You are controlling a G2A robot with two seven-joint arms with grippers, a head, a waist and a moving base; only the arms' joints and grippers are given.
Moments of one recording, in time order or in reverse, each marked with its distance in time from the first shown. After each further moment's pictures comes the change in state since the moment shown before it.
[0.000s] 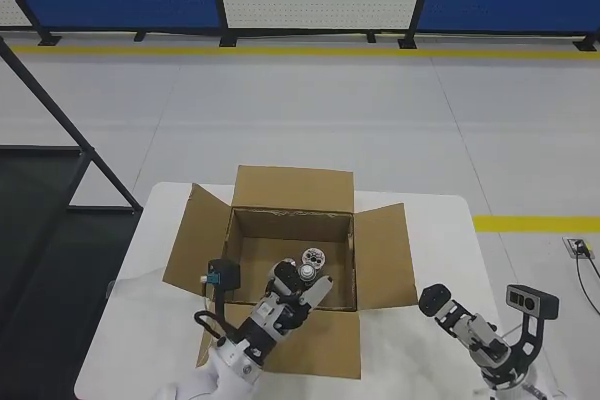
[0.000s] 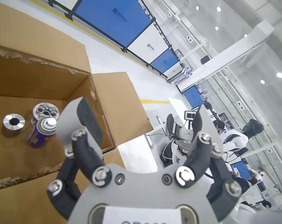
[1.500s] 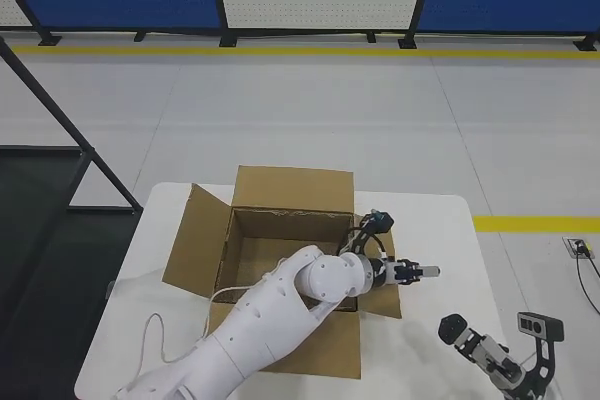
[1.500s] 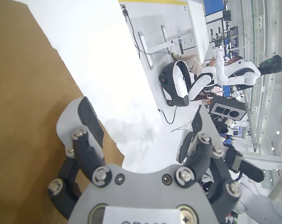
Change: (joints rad) left arm -1.033 -0.238 0.711 1.206 -0.566 0.028 -0.257; right arm -0.056 0.007 0.112 0.212 0.095 -0.011 0.225
